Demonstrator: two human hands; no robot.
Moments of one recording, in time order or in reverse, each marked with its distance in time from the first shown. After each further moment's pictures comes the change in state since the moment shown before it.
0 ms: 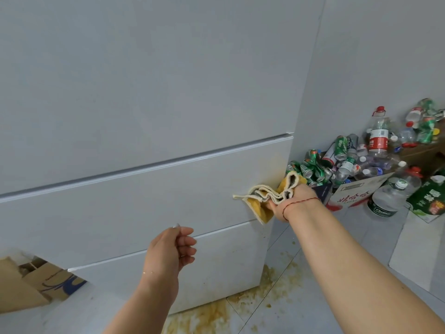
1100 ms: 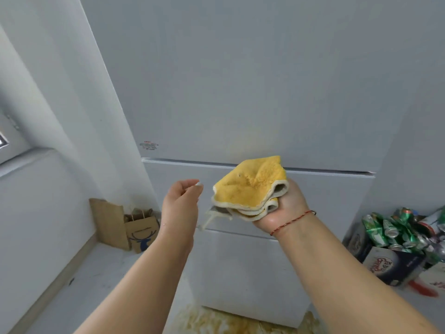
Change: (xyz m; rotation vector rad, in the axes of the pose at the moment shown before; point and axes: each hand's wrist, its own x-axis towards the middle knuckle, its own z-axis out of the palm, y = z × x) left_hand -0.108 0.079 -0.076 -0.020 0.435 0.371; right_hand -0.170 0.110 0.063 -0.329 -0.811 0.451
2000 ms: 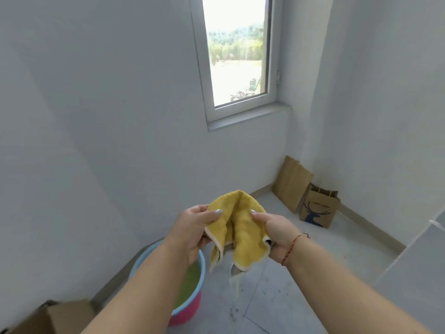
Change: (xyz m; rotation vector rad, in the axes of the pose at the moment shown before) left_hand -0.162 -0.097 -0.581 -0.274 0.447 -0.234; right_hand -0.034 0.574 0.143 -1.093 -0.220 0.607
